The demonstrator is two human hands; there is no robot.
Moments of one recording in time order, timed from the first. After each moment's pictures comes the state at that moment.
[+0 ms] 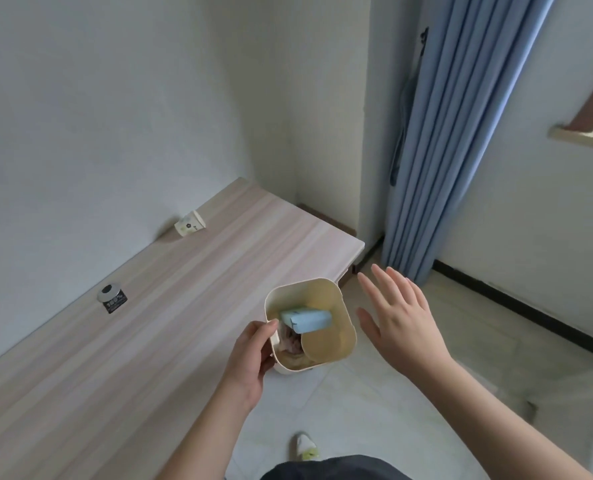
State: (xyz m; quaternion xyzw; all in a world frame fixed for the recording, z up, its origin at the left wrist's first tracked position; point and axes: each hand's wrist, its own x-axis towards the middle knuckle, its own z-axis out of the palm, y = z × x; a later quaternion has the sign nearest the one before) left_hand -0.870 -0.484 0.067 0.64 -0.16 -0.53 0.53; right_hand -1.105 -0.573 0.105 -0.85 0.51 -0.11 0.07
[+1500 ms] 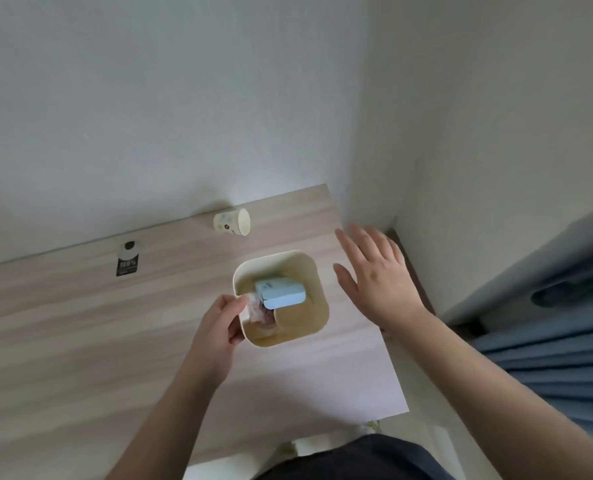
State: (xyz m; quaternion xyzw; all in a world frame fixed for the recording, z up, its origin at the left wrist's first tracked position) left_hand -0.752 -0.746 0.056 0.68 0.04 -0.32 0.66; right_hand -0.862 -0.994 0.080 -0.97 0.18 -0.11 0.12
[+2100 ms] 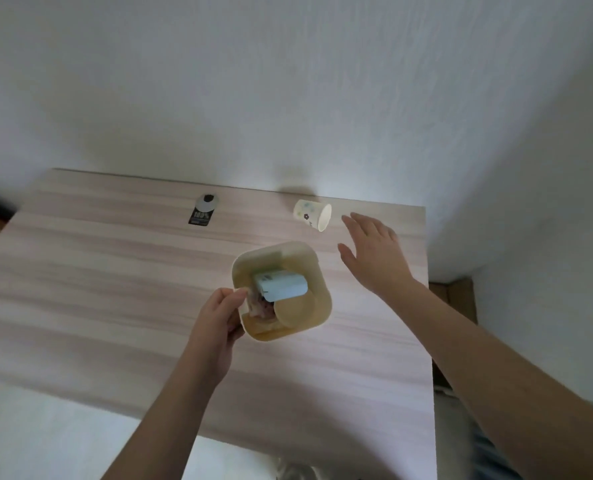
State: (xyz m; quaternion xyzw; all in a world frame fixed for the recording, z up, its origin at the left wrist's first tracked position) left_hand -0.724 -0.685 0.055 0.64 0.18 -0.16 0.73; right_hand -0.681 -0.962 0.038 -0.99 0.03 -0.02 0.14
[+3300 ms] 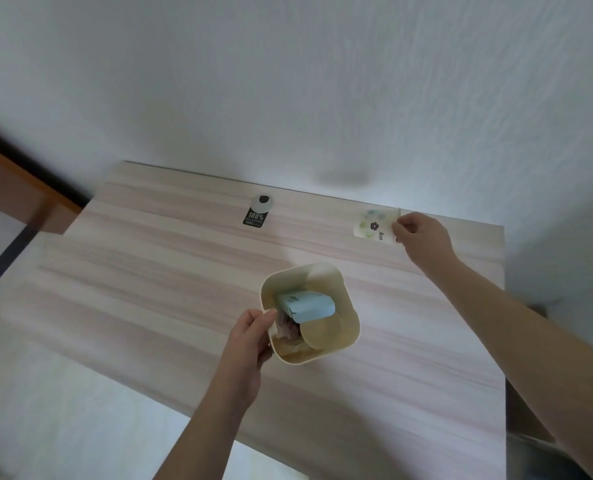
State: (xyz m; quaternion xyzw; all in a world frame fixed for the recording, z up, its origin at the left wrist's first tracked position) left_hand -0.724 -0.644 0.039 0.63 0.25 -0.13 0.72; right_hand -0.592 -0.952 0.014 -0.87 0.18 0.00 0.46
